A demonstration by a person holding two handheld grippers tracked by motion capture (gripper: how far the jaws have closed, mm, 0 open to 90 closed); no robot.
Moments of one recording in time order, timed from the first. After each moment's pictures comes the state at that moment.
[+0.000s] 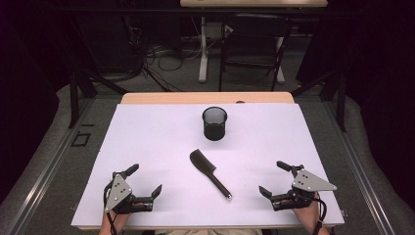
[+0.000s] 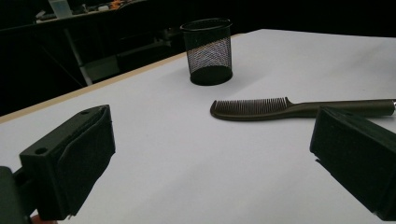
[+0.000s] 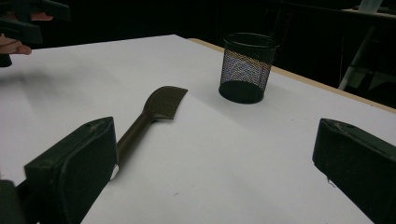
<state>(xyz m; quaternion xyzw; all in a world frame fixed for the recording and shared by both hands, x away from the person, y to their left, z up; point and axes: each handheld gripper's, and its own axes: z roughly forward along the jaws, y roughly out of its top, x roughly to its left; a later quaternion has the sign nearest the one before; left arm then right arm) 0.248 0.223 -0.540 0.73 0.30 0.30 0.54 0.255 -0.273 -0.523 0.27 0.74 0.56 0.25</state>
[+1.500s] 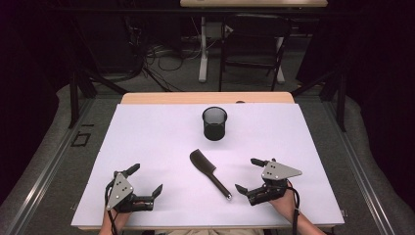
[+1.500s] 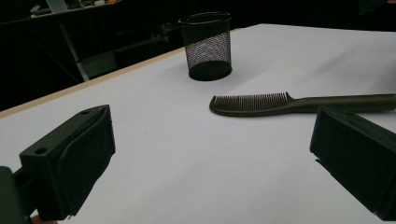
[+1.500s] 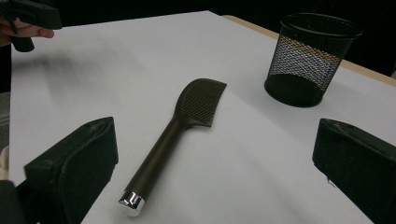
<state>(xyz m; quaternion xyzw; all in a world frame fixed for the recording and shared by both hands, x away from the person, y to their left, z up) 0.251 0.223 -0.541 0.73 0.30 0.30 0.53 0.285 -0.212 -0.526 0.24 0.79 0.53 0.19</state>
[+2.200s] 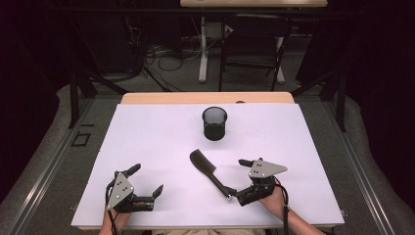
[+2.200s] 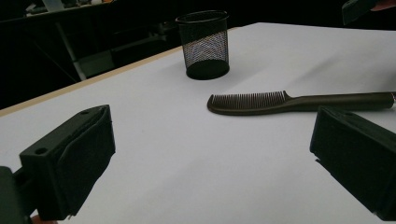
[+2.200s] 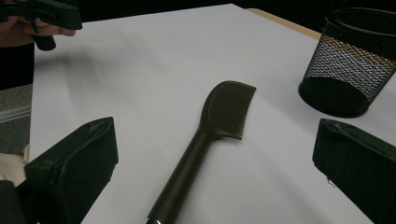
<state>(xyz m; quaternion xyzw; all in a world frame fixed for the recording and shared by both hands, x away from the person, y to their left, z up) 0.252 0.223 -0.542 0.74 0.30 0.29 0.53 0.292 -0.183 -0.527 0.22 0.80 0.53 0.16</state>
